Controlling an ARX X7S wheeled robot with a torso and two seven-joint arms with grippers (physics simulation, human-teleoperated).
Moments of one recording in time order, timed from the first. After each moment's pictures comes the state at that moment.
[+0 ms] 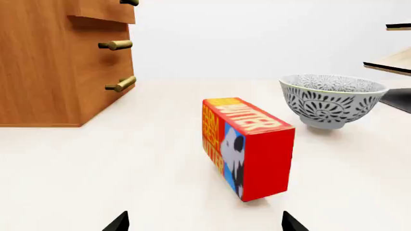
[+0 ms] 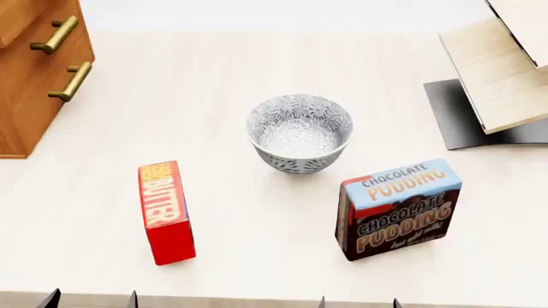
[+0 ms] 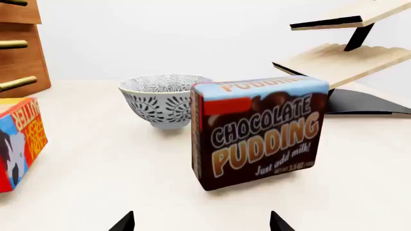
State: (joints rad) left arm 0.00 0.00 0.00 0.00 0.00 0.00 0.00; right arm 0.00 0.00 0.00 0.00 0.00 0.00 0.00
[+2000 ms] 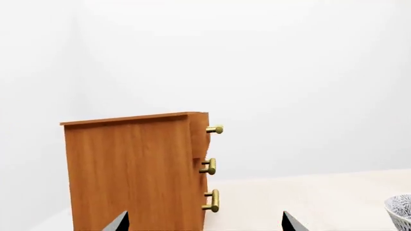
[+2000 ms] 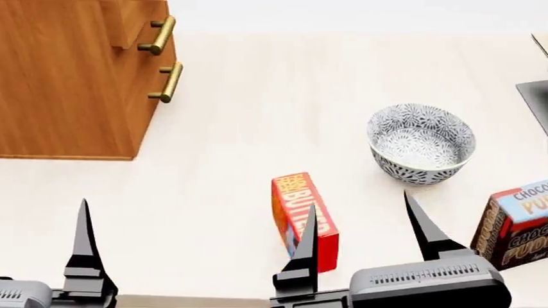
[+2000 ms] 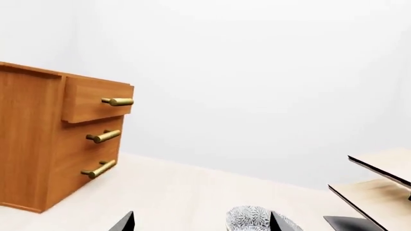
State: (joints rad) left arm -0.06 -0.16 0.12 0.56 -0.02 -0.28 -0.19; right arm 0.14 0.21 -0.15 -0.65 0.04 0.50 0.10
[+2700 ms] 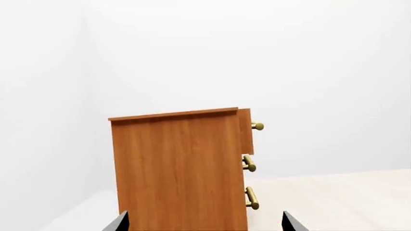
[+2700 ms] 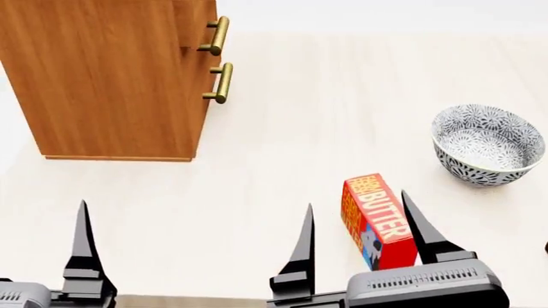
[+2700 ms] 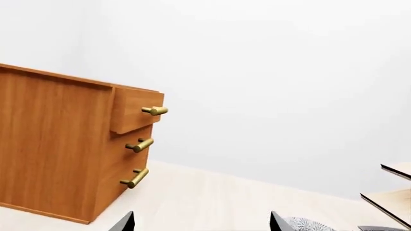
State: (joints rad) left arm -0.06 -0.18 0.13 0.56 -0.04 -0.27 -0.22; right arm 0.13 0.23 -0.17 -0.64 0.05 0.48 0.12
